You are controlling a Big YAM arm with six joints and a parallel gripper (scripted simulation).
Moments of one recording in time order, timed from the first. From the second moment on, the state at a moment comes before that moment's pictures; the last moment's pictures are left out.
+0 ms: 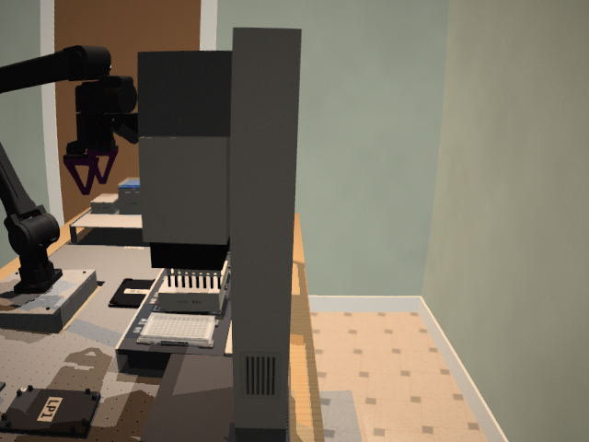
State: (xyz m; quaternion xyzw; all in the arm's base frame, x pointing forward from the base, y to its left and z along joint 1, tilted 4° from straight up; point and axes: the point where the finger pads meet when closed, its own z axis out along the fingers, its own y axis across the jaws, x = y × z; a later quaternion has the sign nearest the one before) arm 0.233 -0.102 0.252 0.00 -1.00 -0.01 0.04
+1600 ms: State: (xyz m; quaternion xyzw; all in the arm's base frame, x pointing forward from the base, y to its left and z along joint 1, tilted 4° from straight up) arm 0.295 -0.029 0.232 -0.03 -1.00 0.00 0.04
